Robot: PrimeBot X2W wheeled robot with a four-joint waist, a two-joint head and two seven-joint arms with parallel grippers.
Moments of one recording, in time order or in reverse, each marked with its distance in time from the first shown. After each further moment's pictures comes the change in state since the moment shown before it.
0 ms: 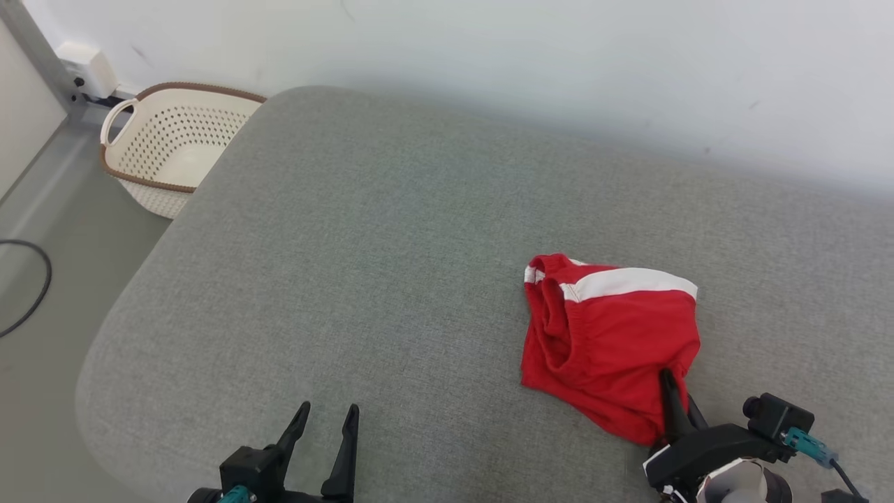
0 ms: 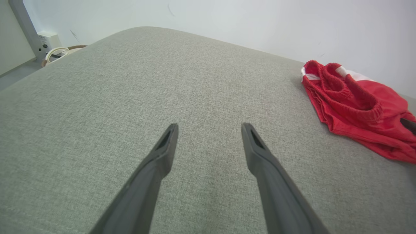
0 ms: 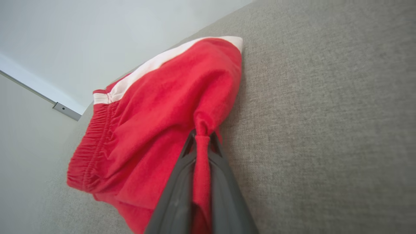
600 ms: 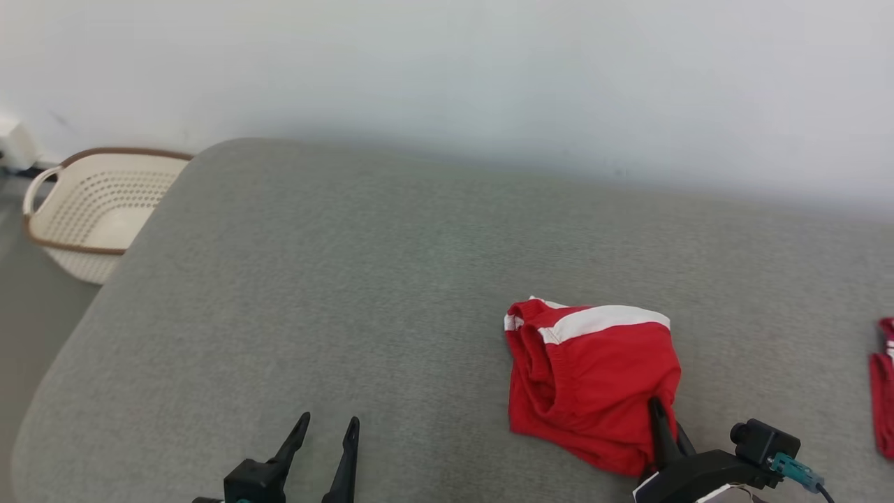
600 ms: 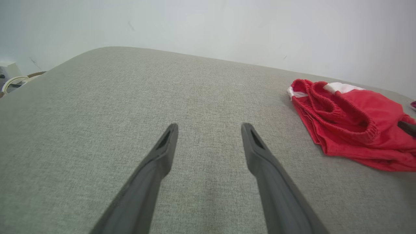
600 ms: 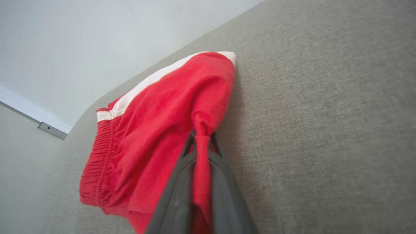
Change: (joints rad) left arm 0.038 0.000 0.016 -0.023 0.067 -0.003 0.000; right arm 0.055 0.022 0.007 -0.005 -0.011 0.000 0.001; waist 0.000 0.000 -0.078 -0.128
